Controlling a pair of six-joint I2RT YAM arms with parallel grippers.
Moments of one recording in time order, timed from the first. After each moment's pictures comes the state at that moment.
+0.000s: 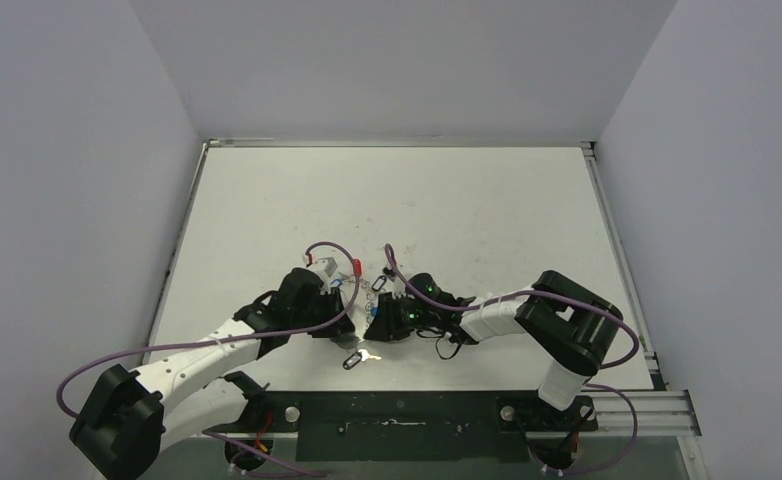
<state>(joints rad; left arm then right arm) -0.66 1.02 0.44 -0.25 0.16 -0.69 0.94 1.72 0.61 0.50 -0.36 0.71</state>
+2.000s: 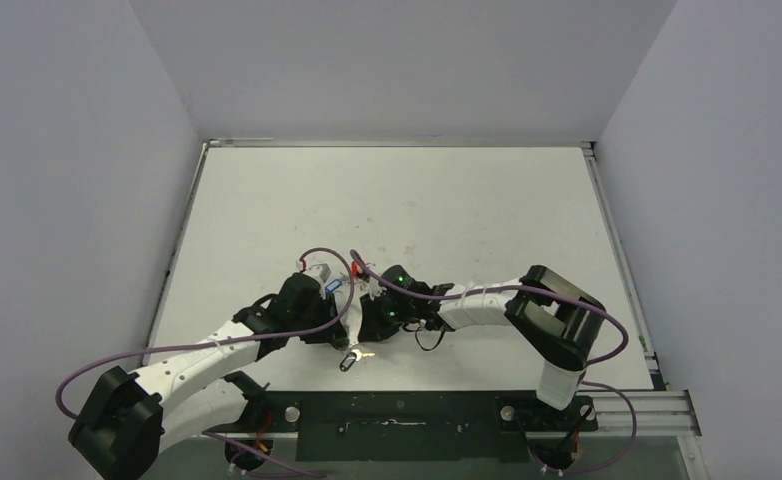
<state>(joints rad) -0.66 0.99 0.42 -0.34 0.08 -0.69 0.99 1.80 0.86 0.15 -0.36 0.50</state>
